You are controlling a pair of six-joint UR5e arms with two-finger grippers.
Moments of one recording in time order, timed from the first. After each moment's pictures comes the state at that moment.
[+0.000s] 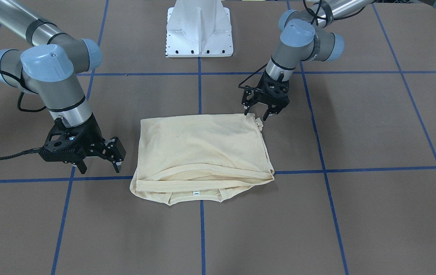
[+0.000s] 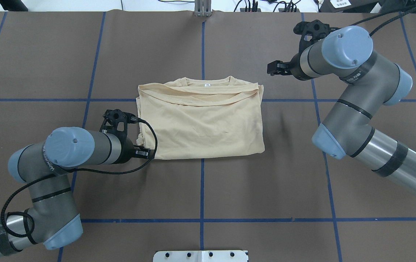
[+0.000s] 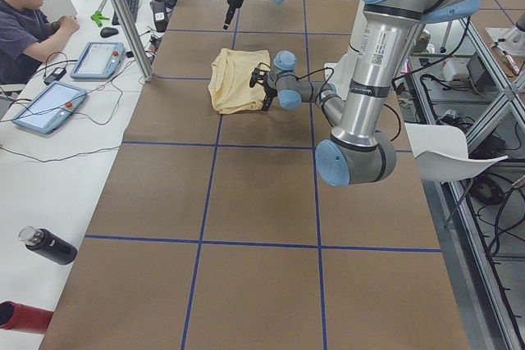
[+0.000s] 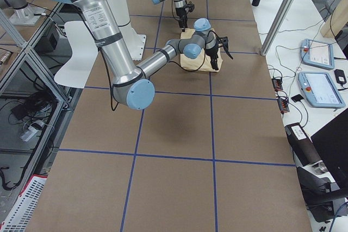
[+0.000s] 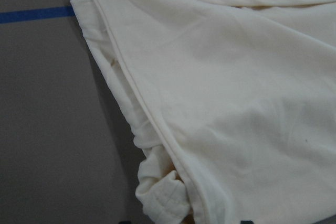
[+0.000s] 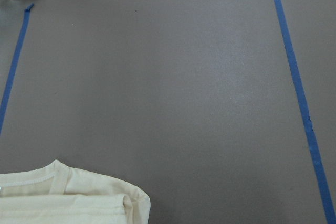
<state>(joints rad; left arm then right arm) -0.45 -1.90 -1.75 -2.12 -1.71 -1.09 0.80 -1.10 1.64 -1.20 1.77 1.11</state>
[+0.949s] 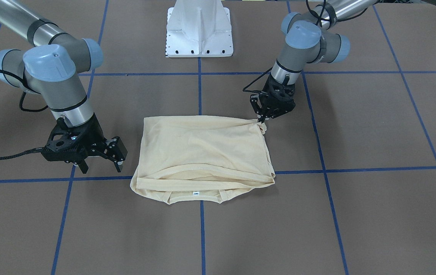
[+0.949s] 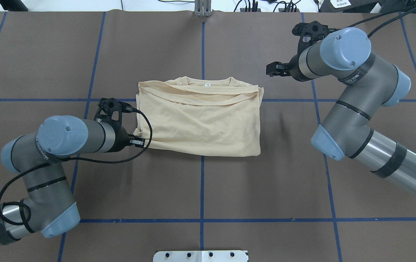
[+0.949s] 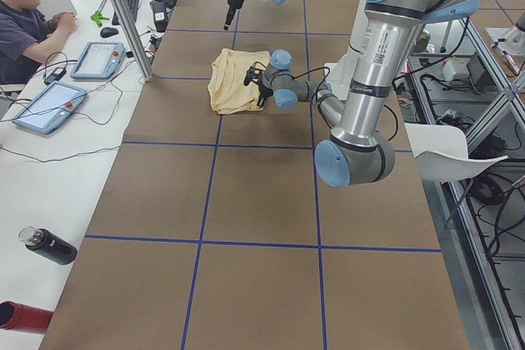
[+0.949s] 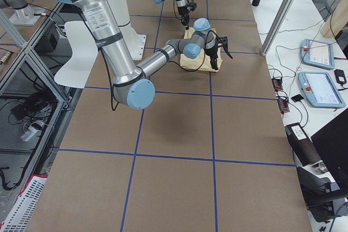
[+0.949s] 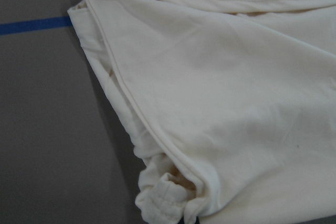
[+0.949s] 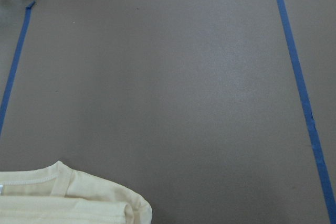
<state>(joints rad) -0.53 -1.90 -1.74 -2.11 -1.70 -0.99 0.79 -1.10 1.64 -1.20 1.77 1.11</state>
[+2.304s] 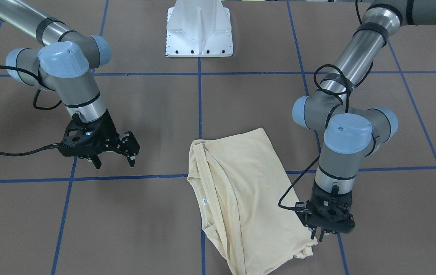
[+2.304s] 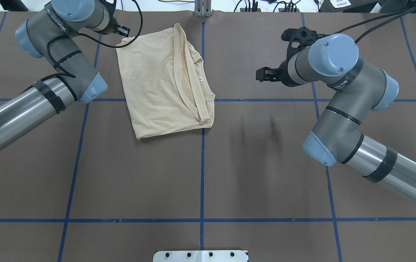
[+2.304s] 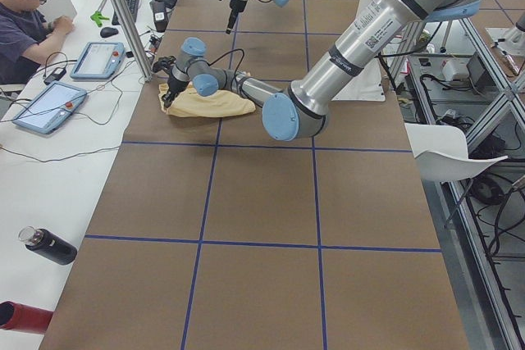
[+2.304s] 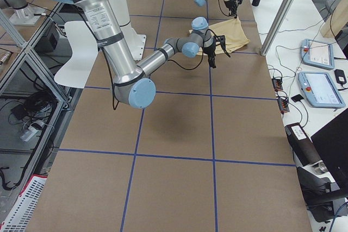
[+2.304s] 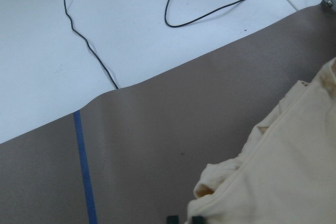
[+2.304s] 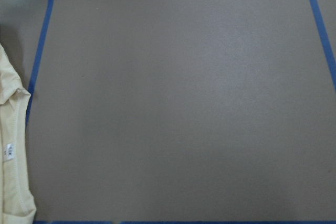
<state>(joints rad) -0.92 -2.34 -1.09 -2.24 -1.73 -0.55 0.74 -1.06 1.63 -1.21 1.76 1.15</state>
